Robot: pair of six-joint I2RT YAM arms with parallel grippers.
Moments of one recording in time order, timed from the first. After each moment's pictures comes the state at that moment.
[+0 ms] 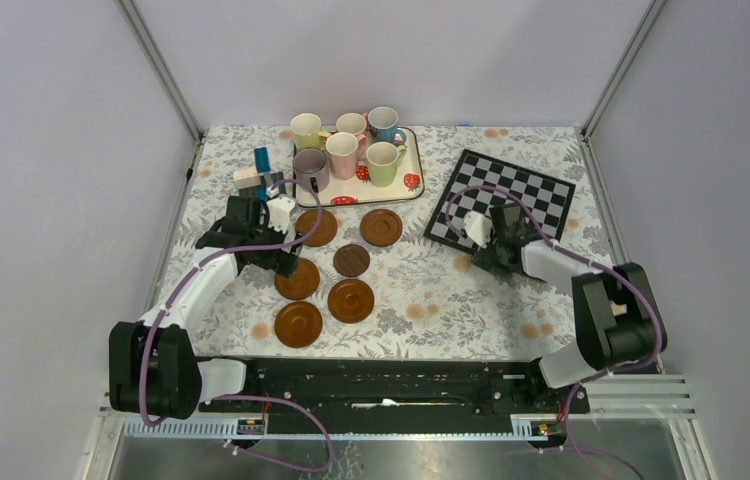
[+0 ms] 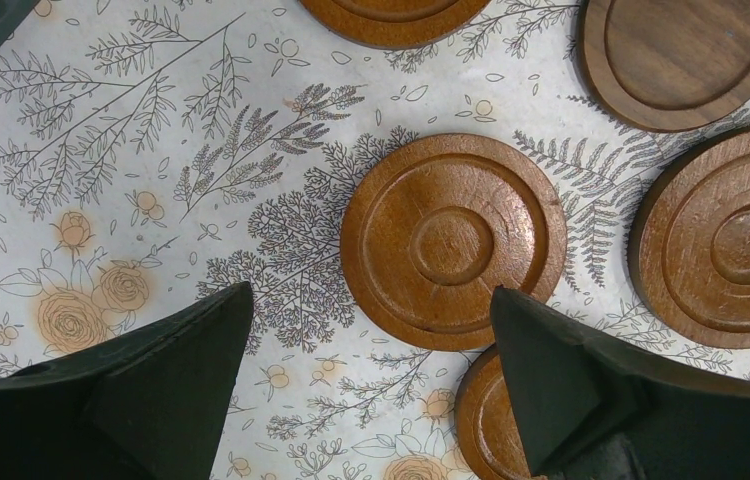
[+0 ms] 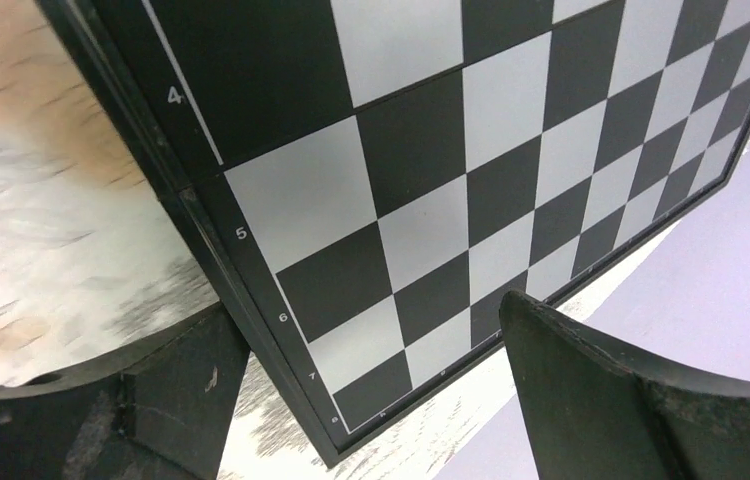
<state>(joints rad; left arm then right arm) -0.11 1.24 0.81 -0.53 0.15 0.28 0.28 1.46 0.69 -0.27 0.26 -0.83</state>
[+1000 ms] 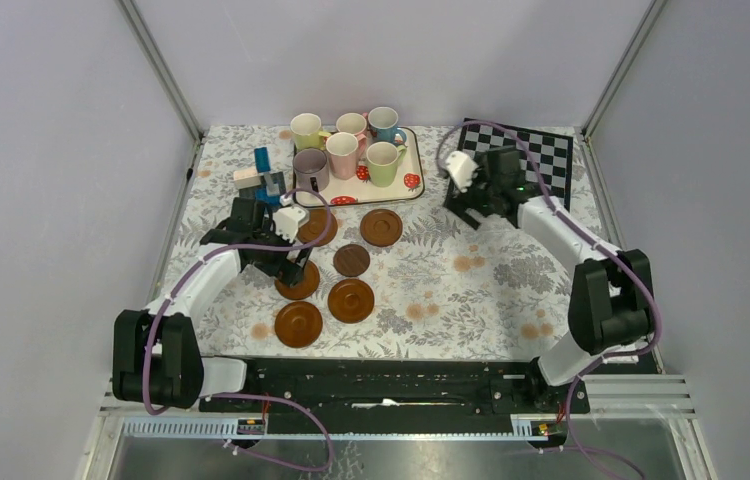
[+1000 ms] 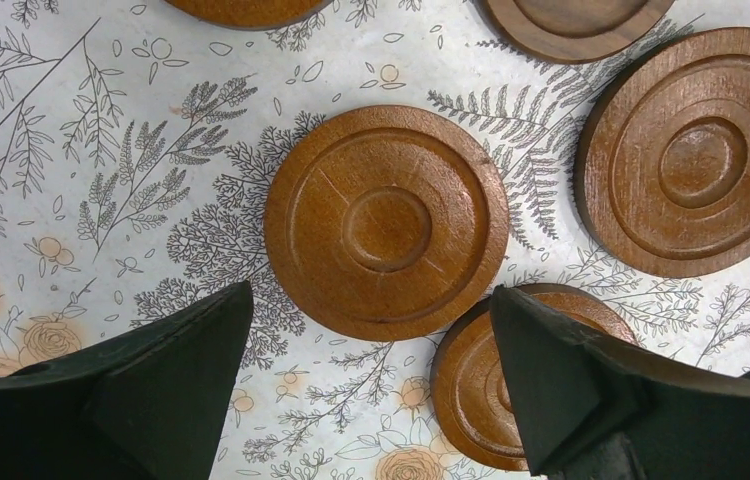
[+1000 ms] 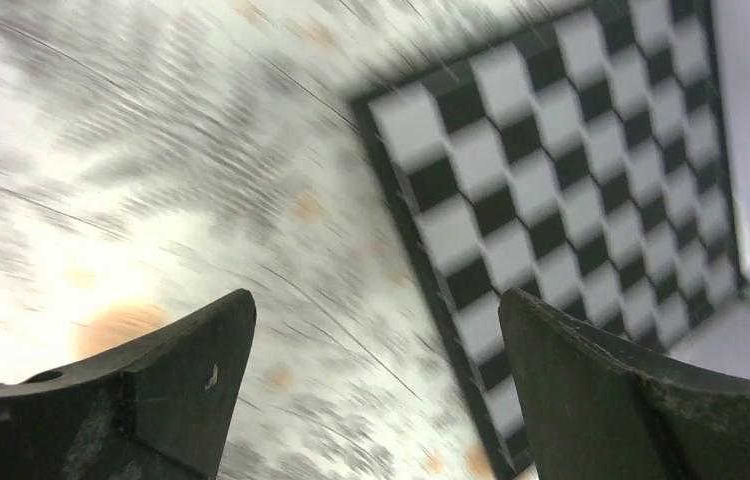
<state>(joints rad) -0.11 1.29 0.81 -0.58 0.29 0.40 0.21 1.62 1.16 -0.34 -0.10 -0.78</state>
